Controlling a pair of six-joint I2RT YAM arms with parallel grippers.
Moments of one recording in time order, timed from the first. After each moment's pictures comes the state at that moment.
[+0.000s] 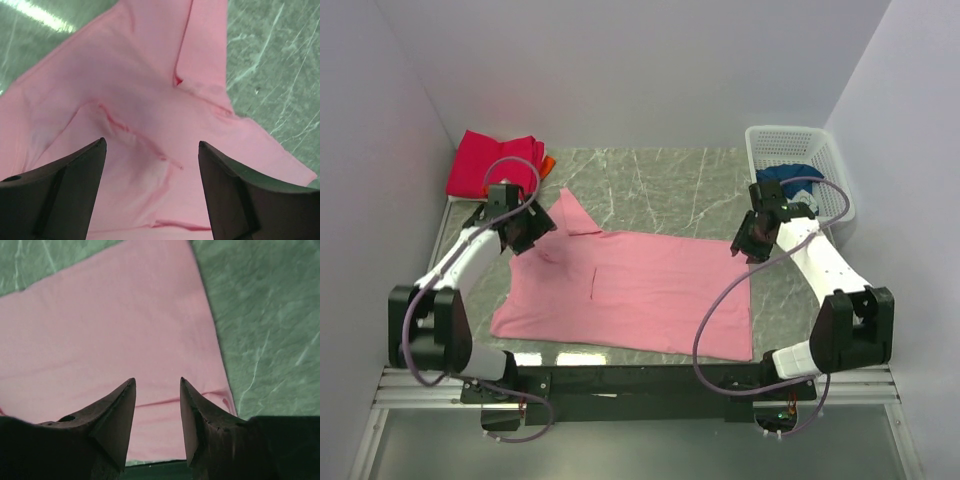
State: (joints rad) left arm -0.07 1.37 0.92 -0.42 0.04 -0.73; right arm 0.14 1.39 1.08 -0.87 0.05 0.61
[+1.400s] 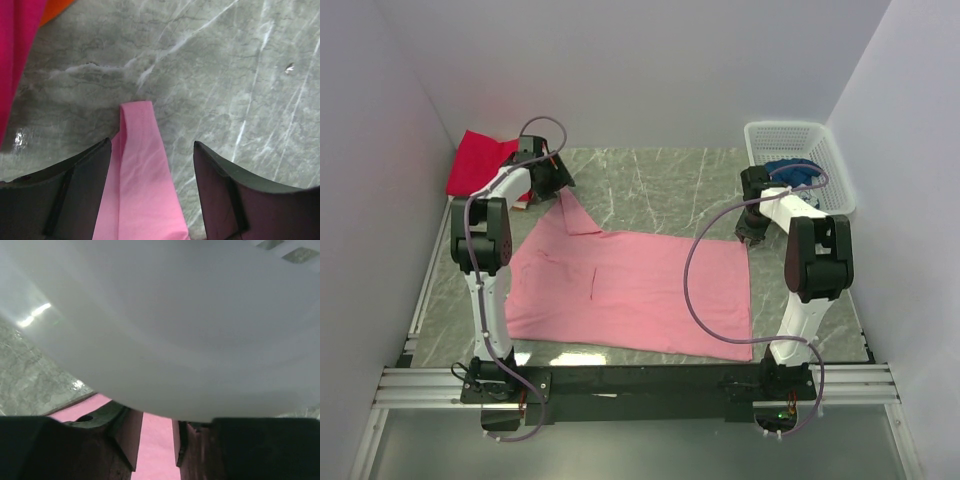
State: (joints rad) left arm -0.07 2.23 1.76 -0.38 0.15 -0.60; right arm 0.06 1.91 1.32 -0.69 0.25 0.56
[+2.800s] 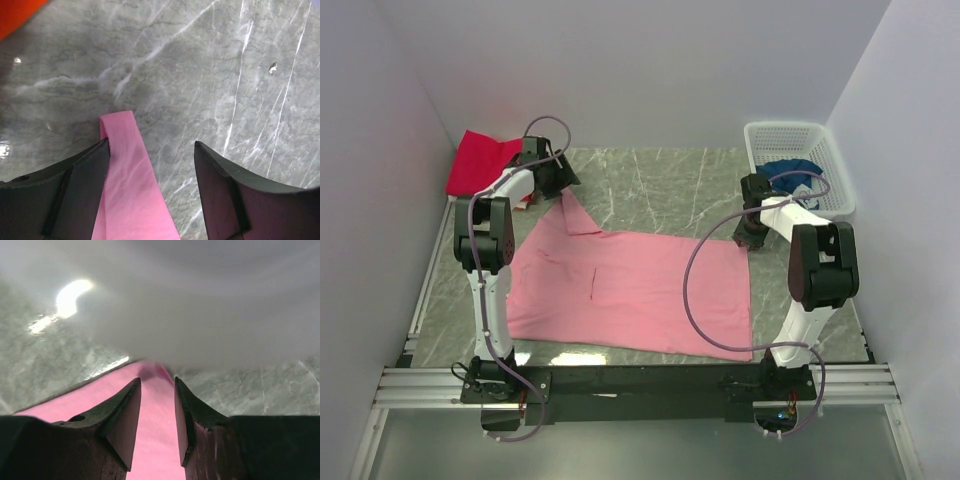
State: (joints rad) left arm -0.08 2.26 1.76 -0.30 0.18 -0.60; right arm 0.07 1.84 1.20 -0.61 0.23 0.58
